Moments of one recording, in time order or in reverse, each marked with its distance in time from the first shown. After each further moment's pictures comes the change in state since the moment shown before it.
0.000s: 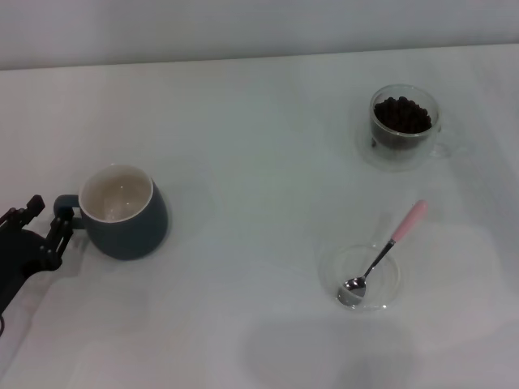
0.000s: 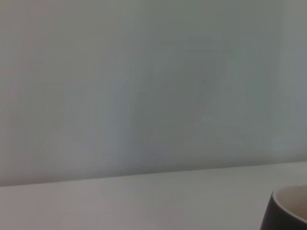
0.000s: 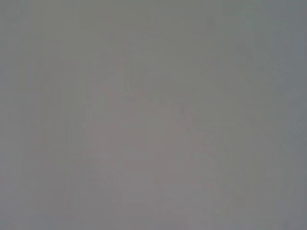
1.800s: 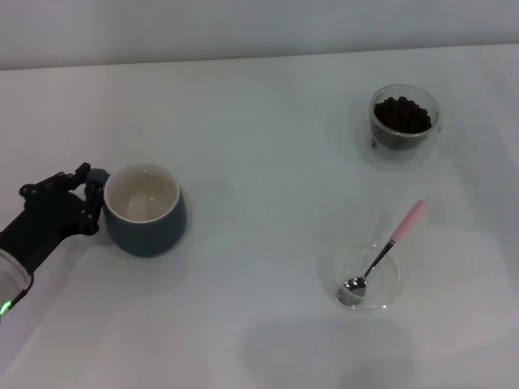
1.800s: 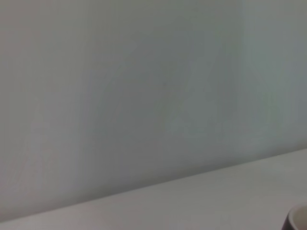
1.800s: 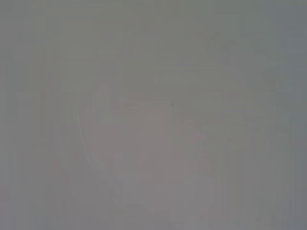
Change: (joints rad) left arm -0.104 -0.003 0.006 0.065 0.089 -0.112 0.001; right arm -0.019 0.000 0.009 0.010 0.008 0.011 0.004
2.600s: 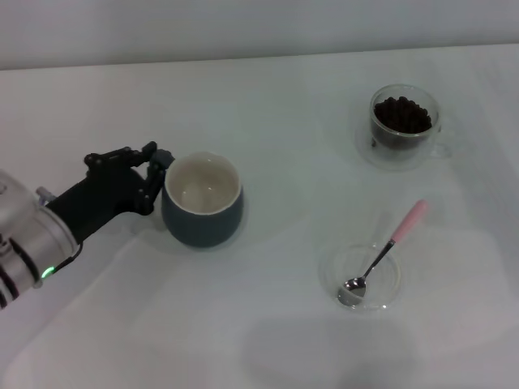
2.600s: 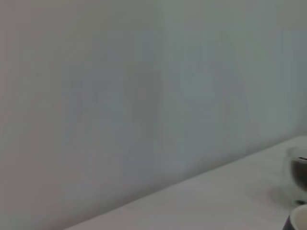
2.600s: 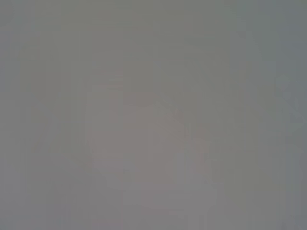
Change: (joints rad) left arm -0.112 0.000 0.169 0.033 0.012 -0.016 -0.109; right arm 0.004 -0.001 -0.008 -0.002 -0.004 0.023 0.002
